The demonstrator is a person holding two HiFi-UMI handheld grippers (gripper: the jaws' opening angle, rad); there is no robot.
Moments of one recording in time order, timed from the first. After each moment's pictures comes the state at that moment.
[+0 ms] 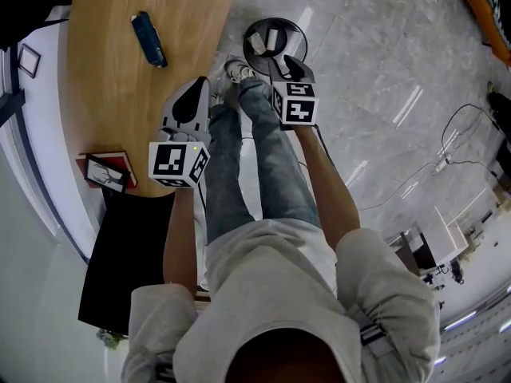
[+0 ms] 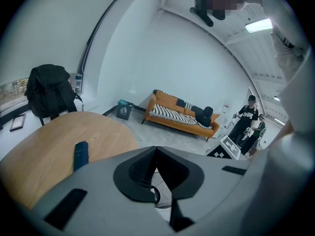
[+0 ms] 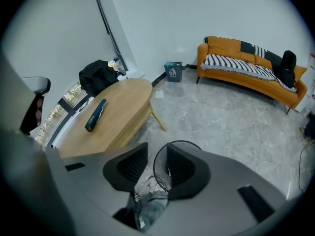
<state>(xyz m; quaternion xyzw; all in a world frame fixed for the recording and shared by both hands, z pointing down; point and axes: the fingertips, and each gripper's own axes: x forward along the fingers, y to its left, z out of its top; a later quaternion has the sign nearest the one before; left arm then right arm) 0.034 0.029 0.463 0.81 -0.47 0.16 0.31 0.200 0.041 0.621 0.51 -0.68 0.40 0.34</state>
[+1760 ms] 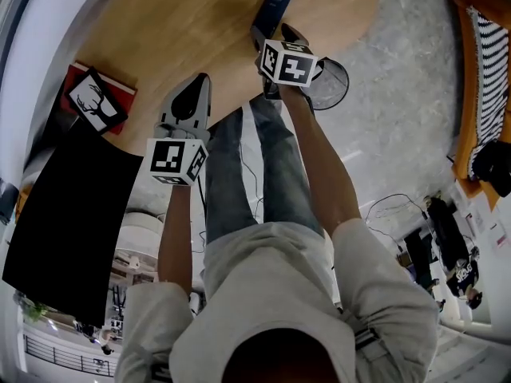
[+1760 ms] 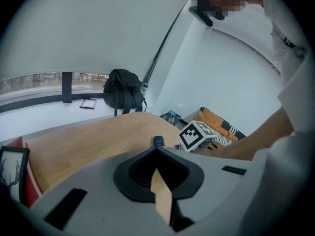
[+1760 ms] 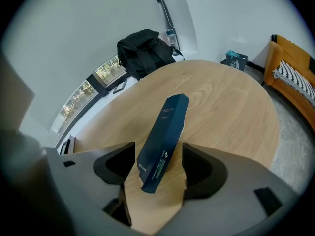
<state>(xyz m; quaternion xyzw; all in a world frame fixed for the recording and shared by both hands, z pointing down) -0.182 0.102 0.483 0.63 -0.68 0.08 0.37 -0.106 -0.023 0.652 0.30 -0.78 0.38 0.41</state>
